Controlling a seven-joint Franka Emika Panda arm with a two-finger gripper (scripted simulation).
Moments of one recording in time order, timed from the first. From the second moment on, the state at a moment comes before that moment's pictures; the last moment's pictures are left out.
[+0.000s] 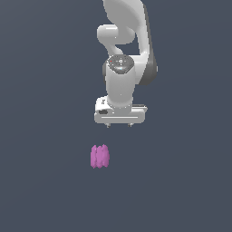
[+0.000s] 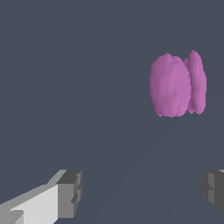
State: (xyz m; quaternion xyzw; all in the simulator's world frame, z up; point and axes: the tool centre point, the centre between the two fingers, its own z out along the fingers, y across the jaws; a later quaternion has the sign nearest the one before) arm 0.007 0.015 0.169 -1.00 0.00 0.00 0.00
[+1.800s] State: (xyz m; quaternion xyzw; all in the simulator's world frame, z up) arm 0.078 -0.037 0.134 -1.00 -0.03 -0.01 0.00
